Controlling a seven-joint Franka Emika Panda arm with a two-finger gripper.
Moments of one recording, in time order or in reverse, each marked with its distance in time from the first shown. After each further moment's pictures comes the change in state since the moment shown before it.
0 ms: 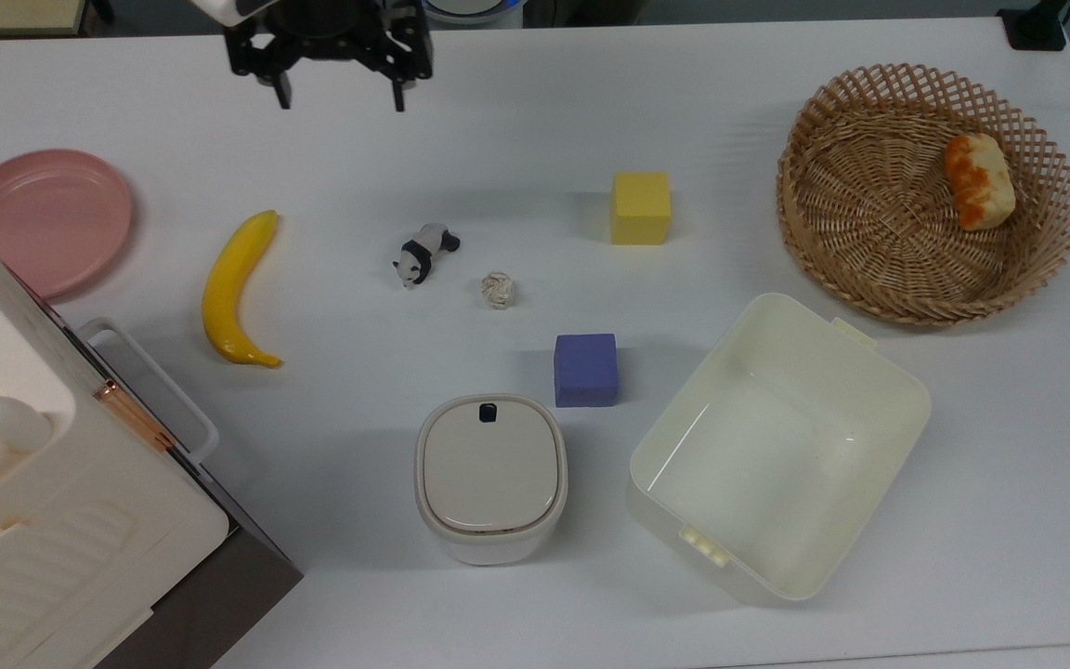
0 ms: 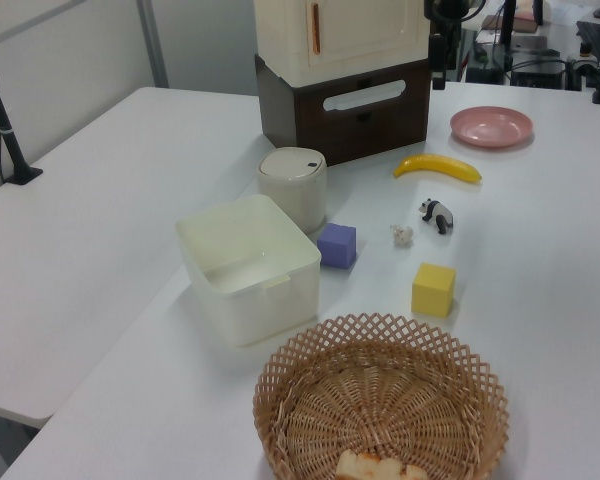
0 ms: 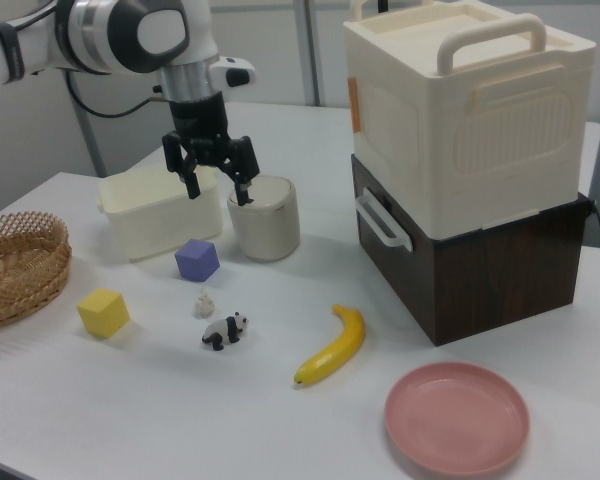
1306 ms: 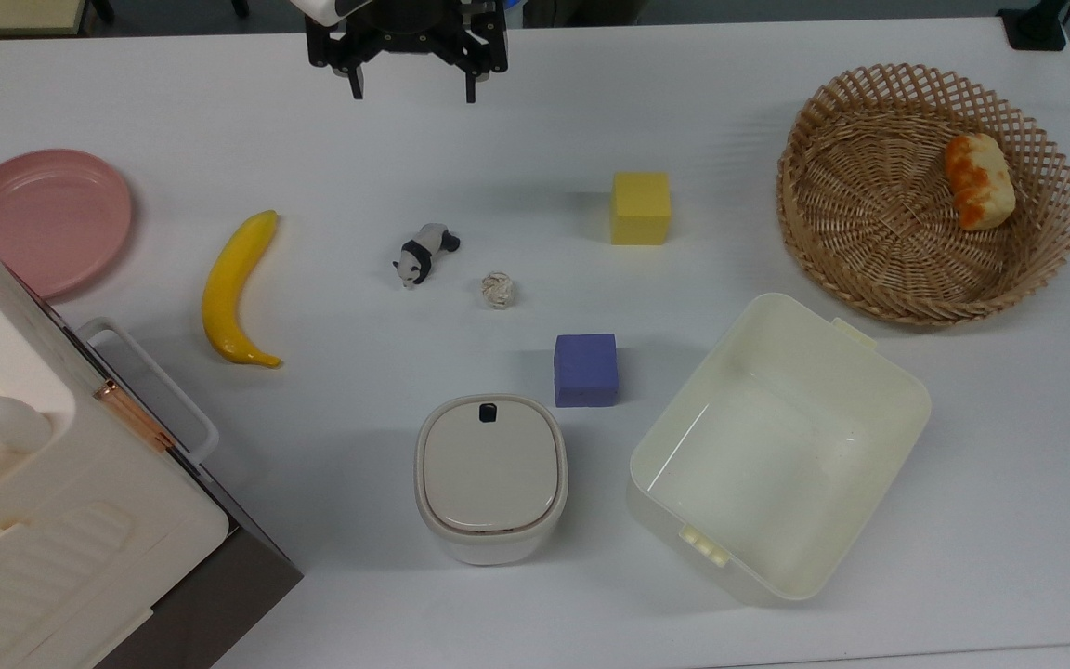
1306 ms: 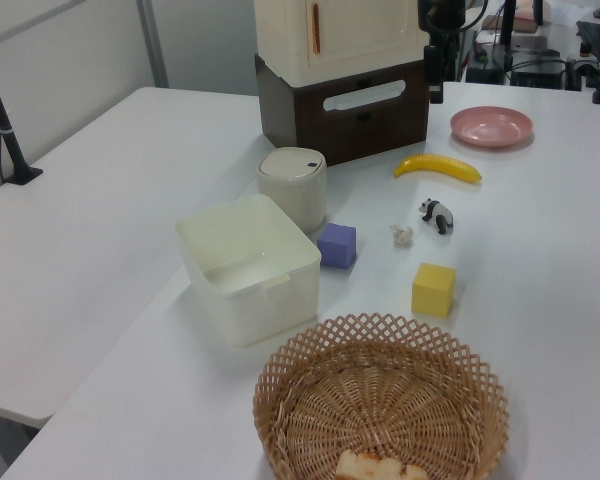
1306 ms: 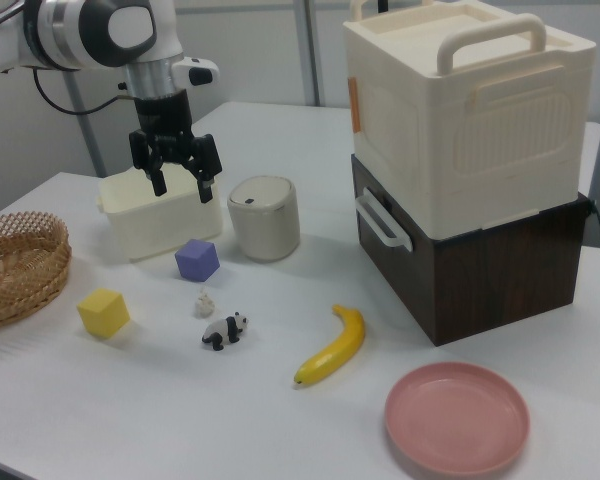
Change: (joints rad) arm 0.105 -0.006 0.002 0.001 0.000 -0.052 0.129
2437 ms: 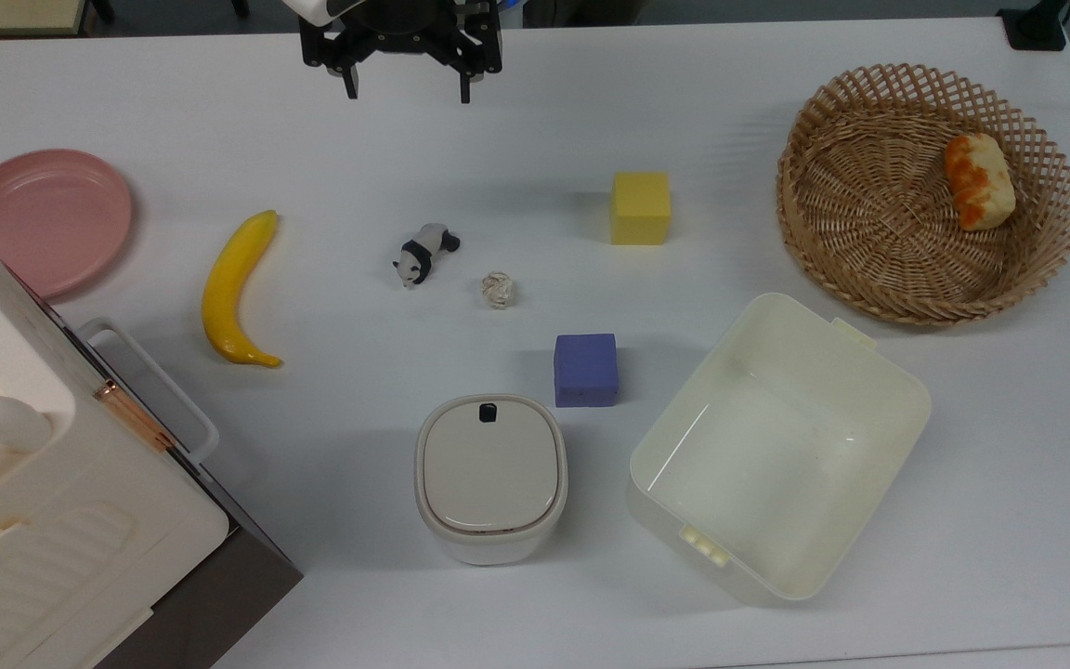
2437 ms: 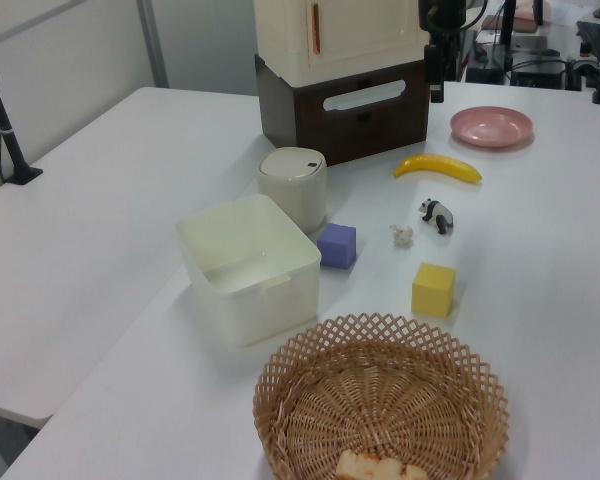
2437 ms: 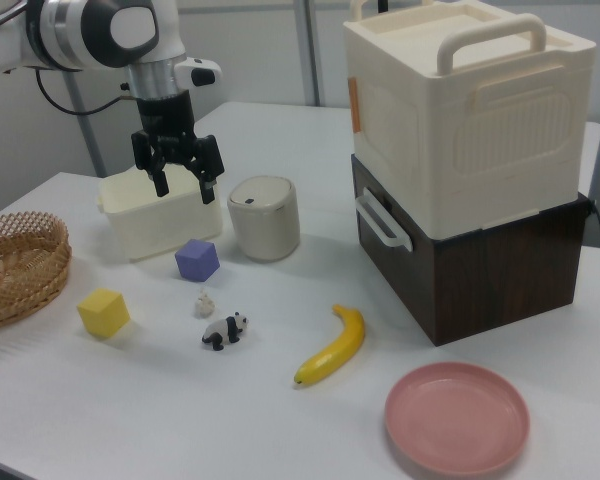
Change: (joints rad) arm -0.006 0.000 -0.002 -0.001 0.000 -0.001 0.000
